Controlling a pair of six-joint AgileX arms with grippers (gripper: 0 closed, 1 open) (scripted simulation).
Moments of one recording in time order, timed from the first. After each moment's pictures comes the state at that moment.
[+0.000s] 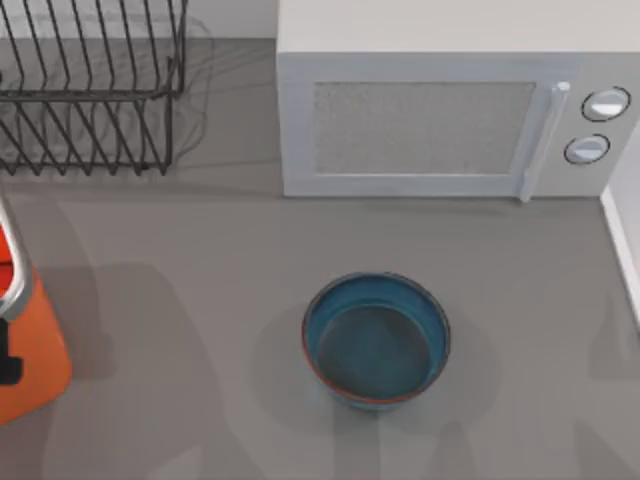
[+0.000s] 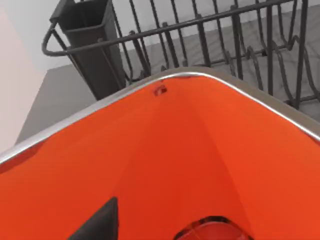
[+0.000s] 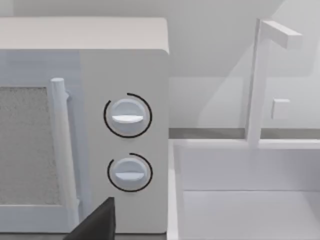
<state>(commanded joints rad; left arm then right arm) 0.04 0.26 0.20 -0.22 0.00 0.26 0.00 0.00 0.00 0.00 0.00 0.00</state>
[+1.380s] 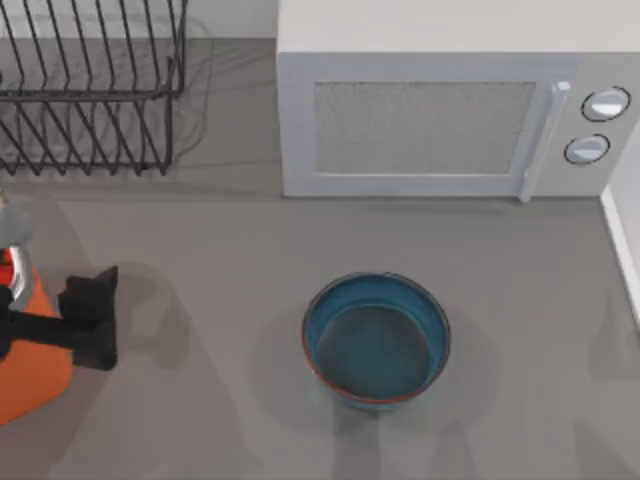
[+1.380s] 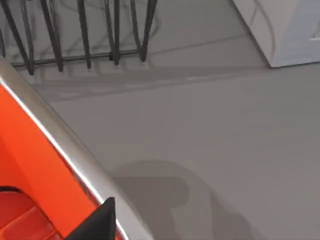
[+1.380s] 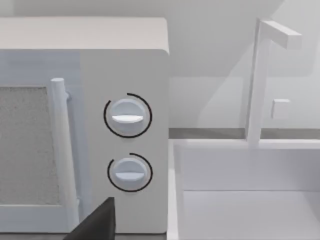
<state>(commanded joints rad) -0.29 0.62 0.43 -0.34 0.00 -0.07 0.00 0.00 0.00 0.00 0.00 0.00</state>
